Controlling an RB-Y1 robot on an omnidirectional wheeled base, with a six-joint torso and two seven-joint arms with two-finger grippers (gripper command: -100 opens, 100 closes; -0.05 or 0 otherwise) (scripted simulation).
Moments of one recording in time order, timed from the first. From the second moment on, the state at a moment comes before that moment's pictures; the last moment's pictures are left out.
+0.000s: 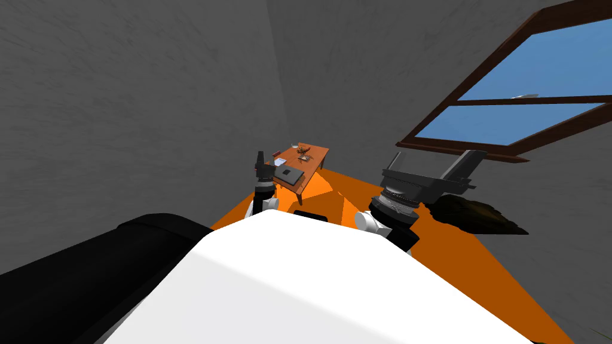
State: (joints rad) left arm 0.52 -0.03 0.01 -2.27 -0.06 -0.53 0.05; right arm 0.46 -0.02 0.05 -2.39 -0.10 -0.64 -0.16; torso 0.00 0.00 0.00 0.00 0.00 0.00
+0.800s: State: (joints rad) left arm 0.47 0.10 0.01 -2.19 -0.01 -0.36 0.00; right arm 0.46 -0.02 0.05 -2.39 -0.10 -0.64 -0.16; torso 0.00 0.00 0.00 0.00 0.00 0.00
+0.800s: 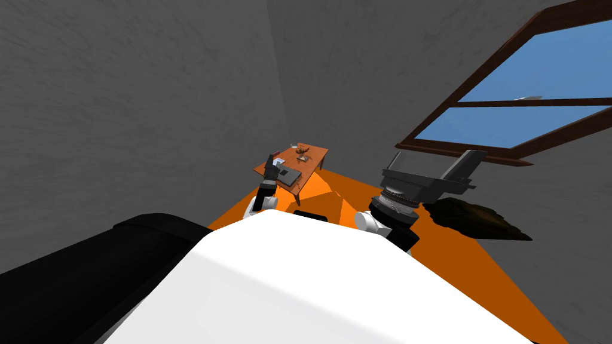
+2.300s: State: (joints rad) left arm 0.37 0.19 0.04 -2.04 0.07 0.00 -0.07; right arm 0.46 -0.02 0.05 -2.39 -0.10 -0.64 -0.16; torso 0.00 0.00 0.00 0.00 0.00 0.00
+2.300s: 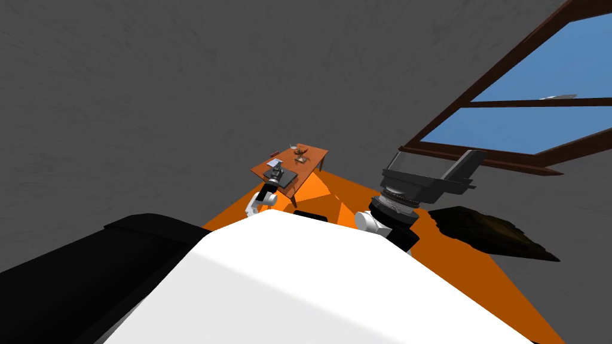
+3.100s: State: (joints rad) left arm 0.30 0.21 0.07 -1.93 0.10 0.23 -0.10; right arm 0.46 -0.02 0.05 -2.39 -0.10 -0.64 -0.16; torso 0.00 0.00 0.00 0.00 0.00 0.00
